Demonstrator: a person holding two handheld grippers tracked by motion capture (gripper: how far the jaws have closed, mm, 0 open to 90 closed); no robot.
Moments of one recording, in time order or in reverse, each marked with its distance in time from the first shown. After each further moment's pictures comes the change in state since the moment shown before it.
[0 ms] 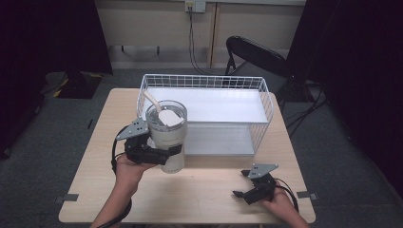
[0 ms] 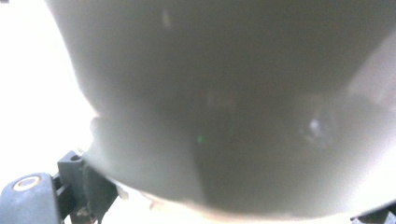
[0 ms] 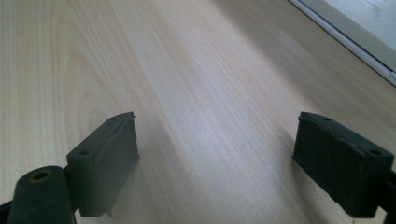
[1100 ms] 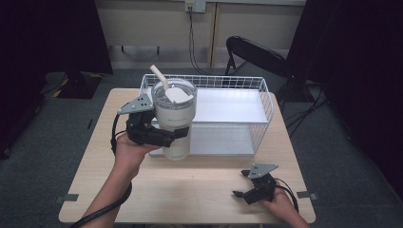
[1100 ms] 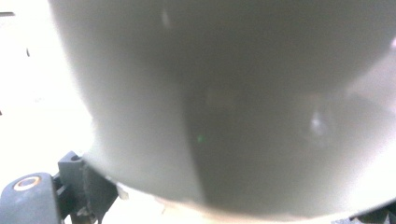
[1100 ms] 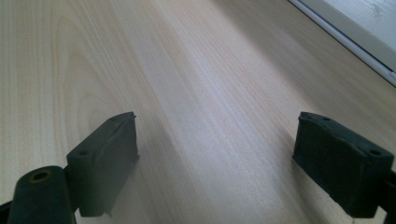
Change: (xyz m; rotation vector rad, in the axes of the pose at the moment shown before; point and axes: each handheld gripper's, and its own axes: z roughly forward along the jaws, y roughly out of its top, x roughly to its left) left arm -0.009 0.072 0.003 0.018 -0.041 0.038; right arm 0.000 0.000 0.000 -0.001 -0.001 0.000
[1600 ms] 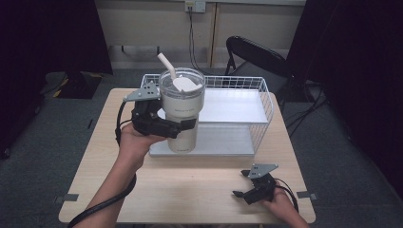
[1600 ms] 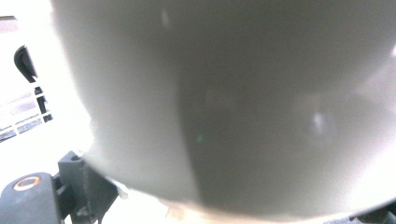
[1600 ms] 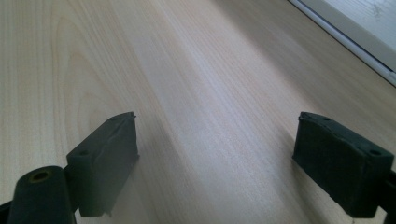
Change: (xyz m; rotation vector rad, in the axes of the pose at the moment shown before) left arm -0.004 0.029 0.010 0.008 -0.032 -0.002; right arm 0.000 0.000 0.000 0.000 0.000 -0.001
